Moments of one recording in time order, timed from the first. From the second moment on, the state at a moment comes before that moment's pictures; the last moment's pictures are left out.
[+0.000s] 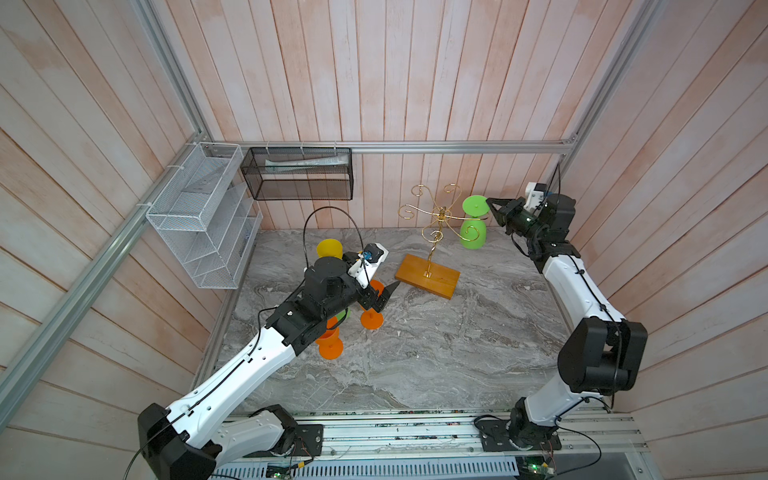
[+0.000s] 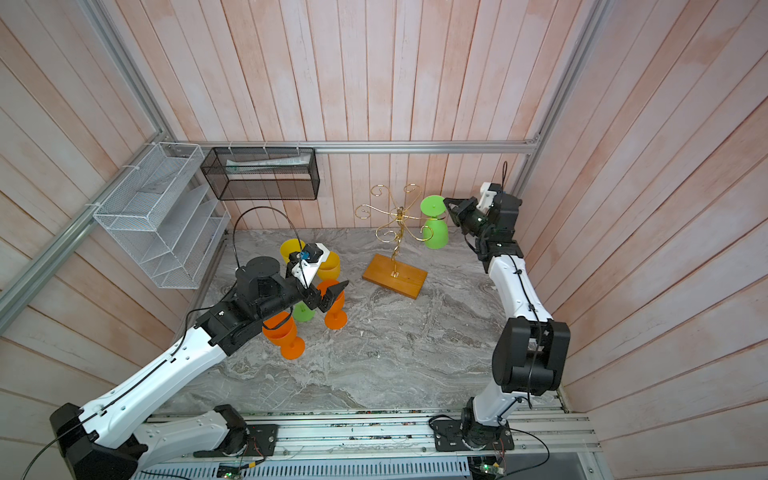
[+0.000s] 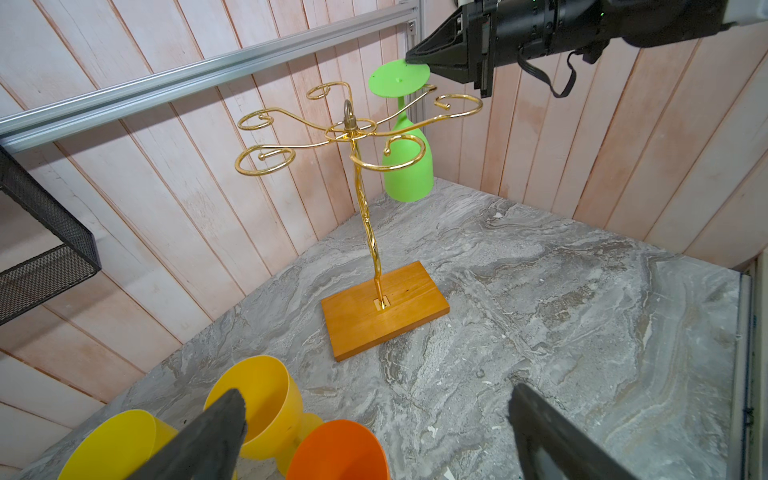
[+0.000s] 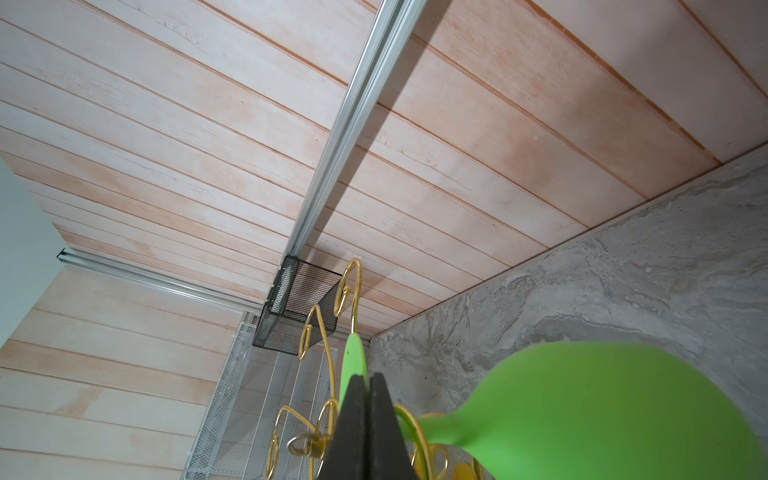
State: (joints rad) left arm -0.68 1.14 1.10 -0.22 0.10 0.20; right arm -0.06 1.65 1.45 0.10 -0.64 1.07
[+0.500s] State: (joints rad) left arm -0.68 1.14 1.10 -0.22 0.10 0.20; right arm -0.05 1.58 1.44 0.11 -0.60 1.07
